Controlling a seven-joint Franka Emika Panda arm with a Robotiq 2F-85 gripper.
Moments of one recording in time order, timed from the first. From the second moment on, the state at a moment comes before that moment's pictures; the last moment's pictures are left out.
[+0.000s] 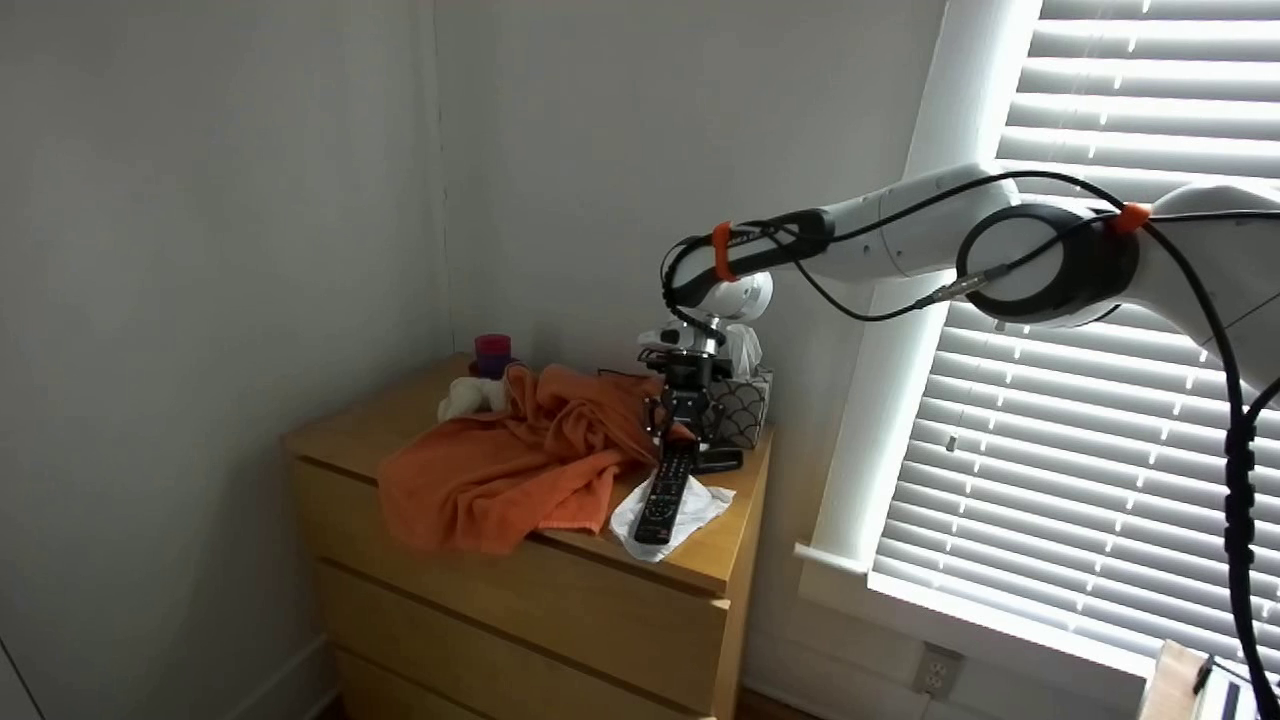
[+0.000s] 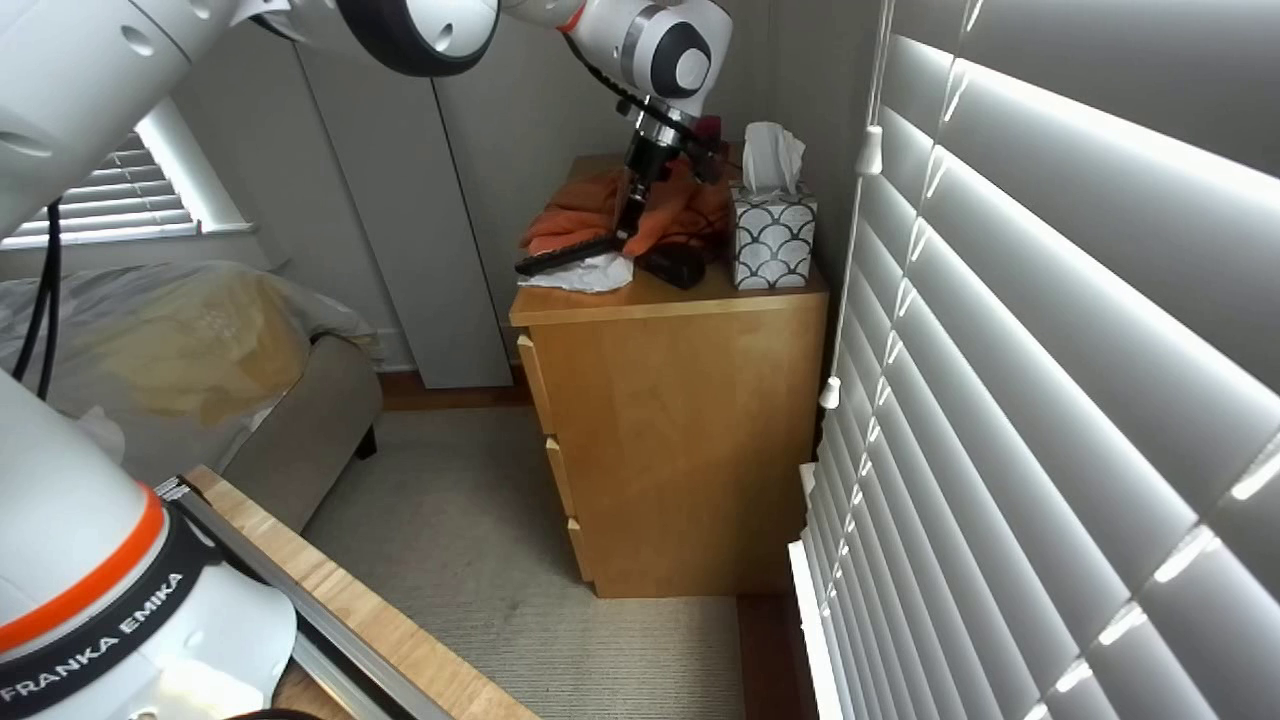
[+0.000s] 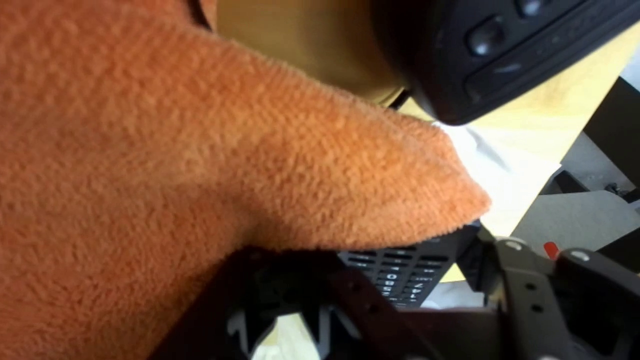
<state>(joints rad) -0.12 1.03 0.18 -1.02 0.16 1.69 -2.16</state>
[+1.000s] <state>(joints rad) -0.03 0.96 0.14 -0.98 0.06 1.75 -1.99</state>
